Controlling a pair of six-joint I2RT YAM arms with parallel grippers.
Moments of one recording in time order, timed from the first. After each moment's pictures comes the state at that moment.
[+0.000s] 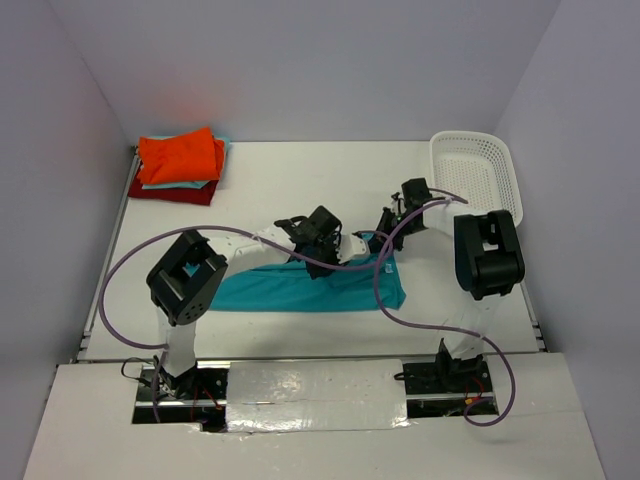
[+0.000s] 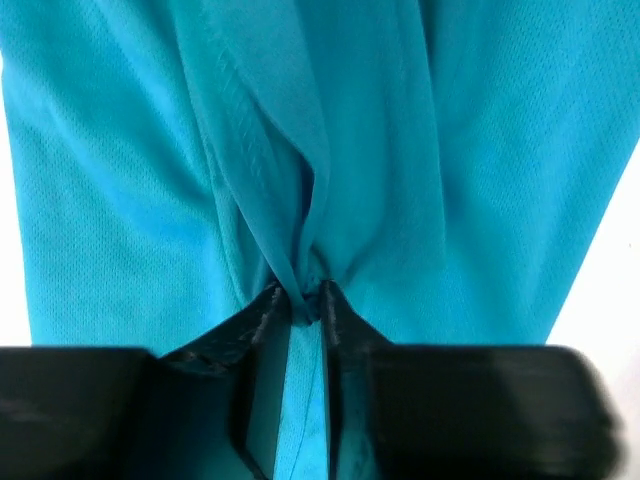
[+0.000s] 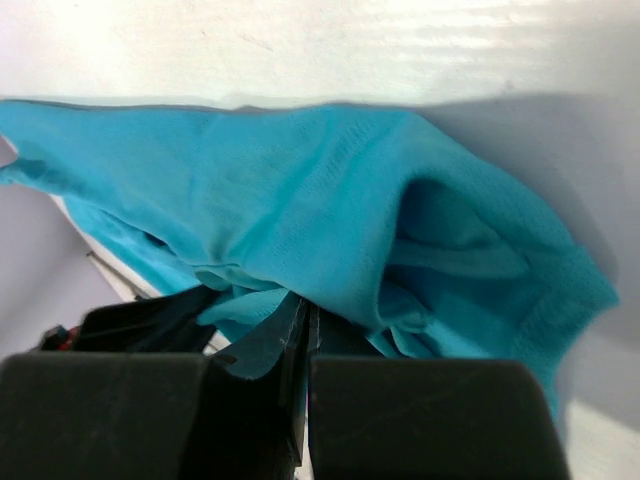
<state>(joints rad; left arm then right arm) -0.79 1.91 1.30 -0.42 0.23 0.49 0.13 1.88 1.11 -0.41 -0.59 0.55</state>
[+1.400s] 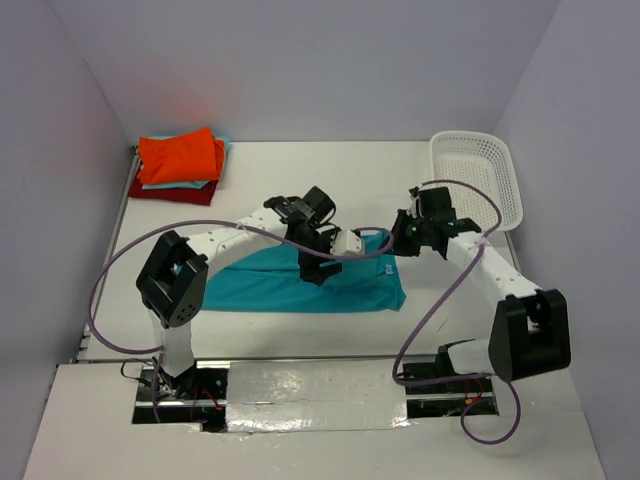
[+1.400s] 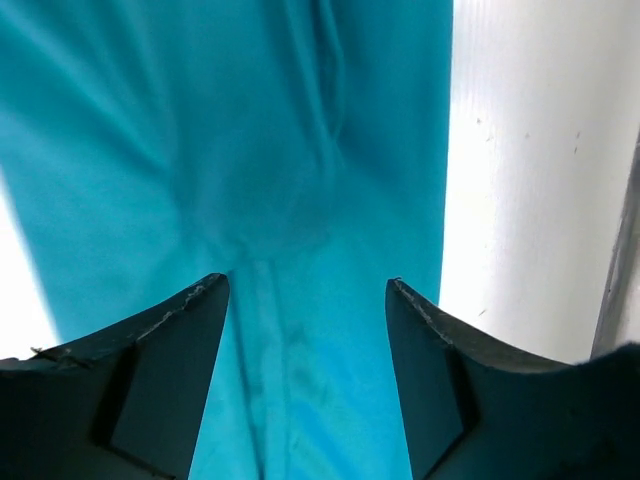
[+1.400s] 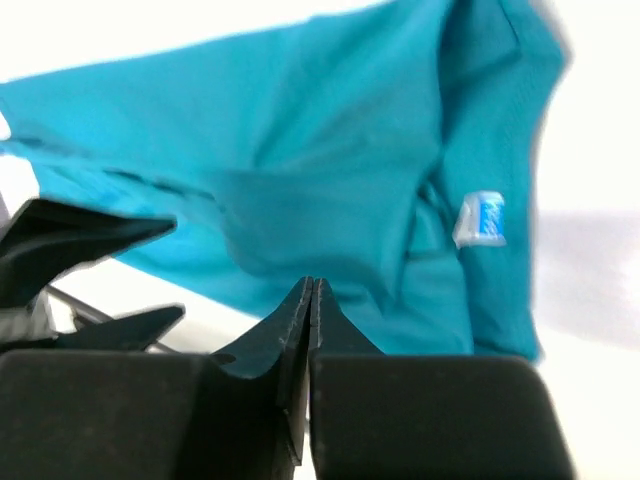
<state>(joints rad) -0.75 1.87 1.47 -0.81 0.42 0.74 0.18 1.29 0.86 -0.48 -0.37 0.52</state>
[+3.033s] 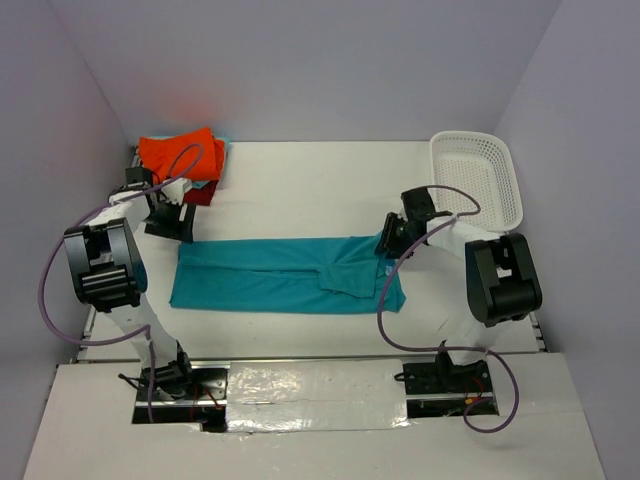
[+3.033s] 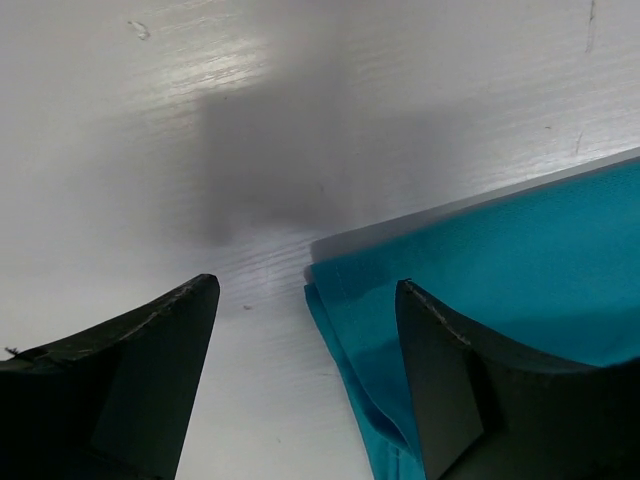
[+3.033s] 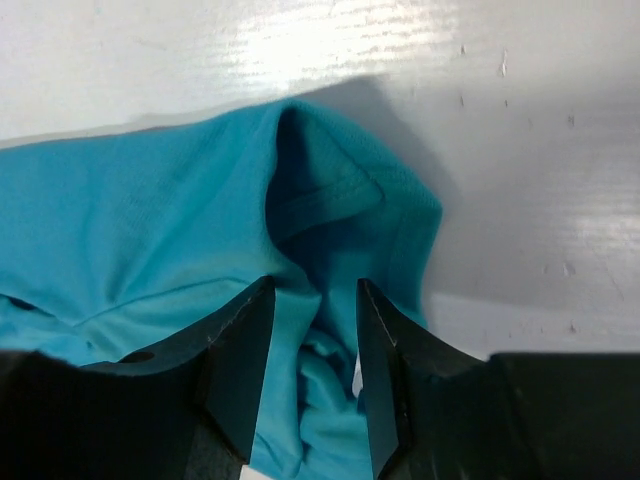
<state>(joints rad) 0.27 1.83 1.28 -0.61 0.24 0.44 0.18 1.64 0.91 -0.33 -0.21 0.49</state>
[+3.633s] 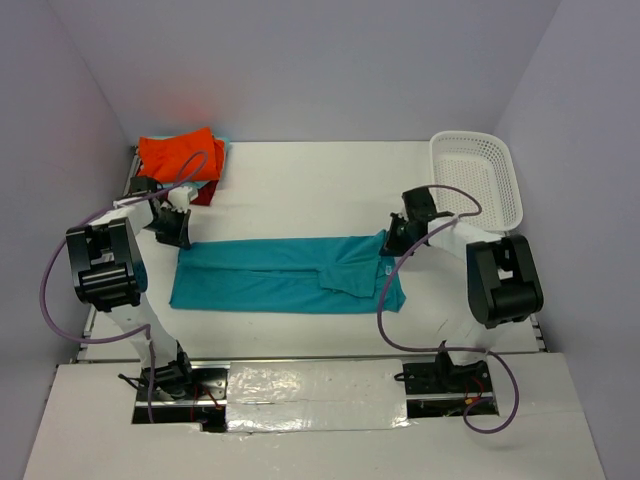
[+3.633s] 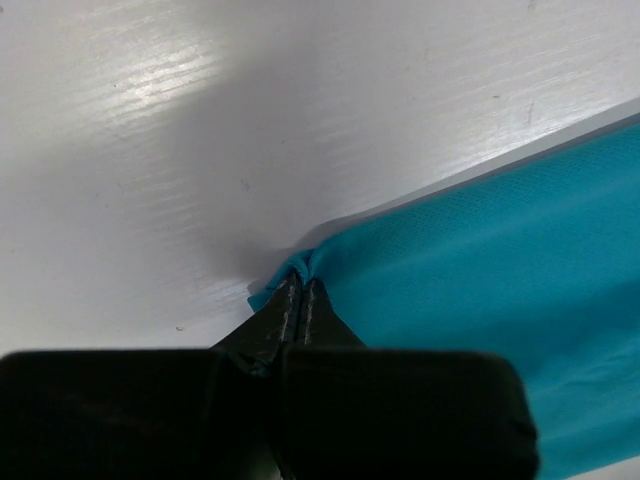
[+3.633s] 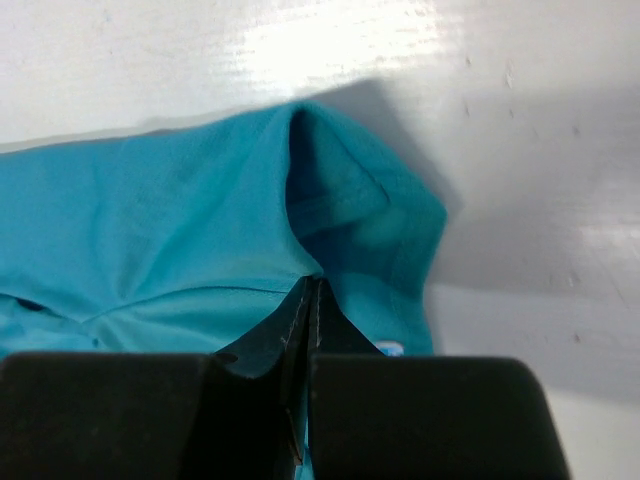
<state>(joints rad) 0.28 1.85 1.21 -0.60 0.35 0.46 0.18 1.67 0.92 -0.30 -0.22 0.49</state>
